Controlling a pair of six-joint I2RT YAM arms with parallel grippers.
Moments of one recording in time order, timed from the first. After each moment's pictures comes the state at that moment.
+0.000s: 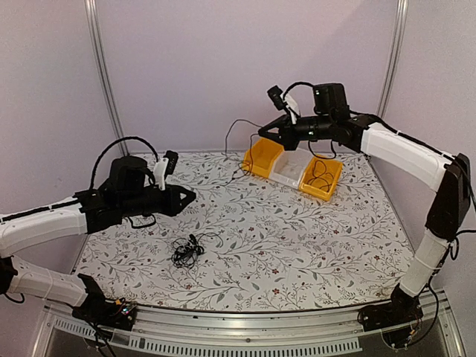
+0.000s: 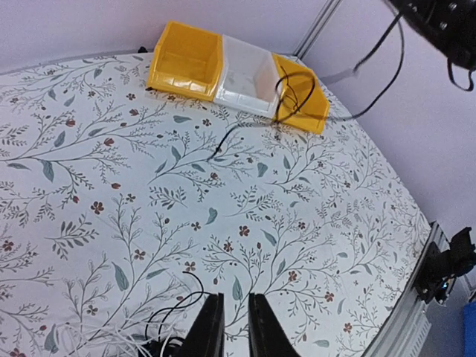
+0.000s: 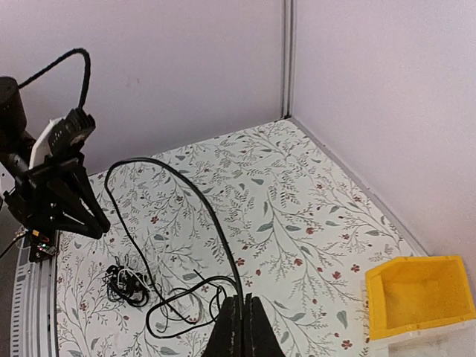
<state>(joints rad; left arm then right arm) -0.72 1.10 0.76 -0.09 0.08 -0.43 0.64 1.78 1.63 -0.24 -0.57 -0.17</state>
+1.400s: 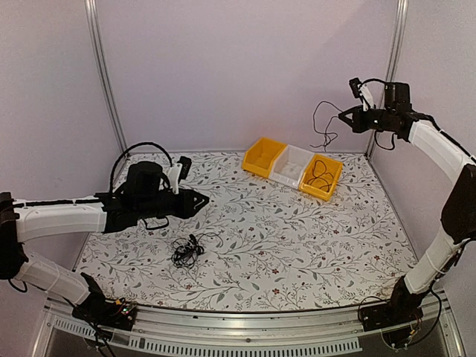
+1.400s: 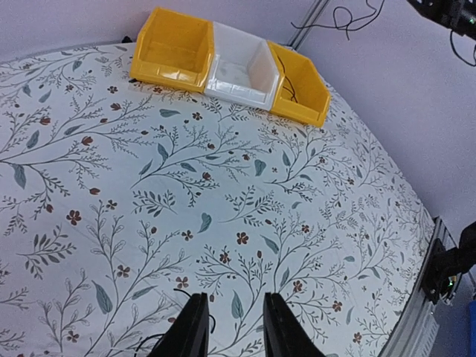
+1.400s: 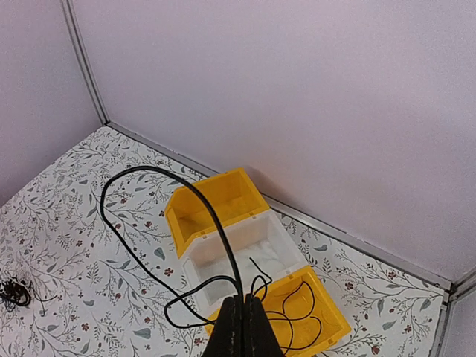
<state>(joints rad) -0.72 1.30 0.72 0.12 0.12 -0.42 0.08 1.63 1.56 -0.33 -0.53 -0.17</state>
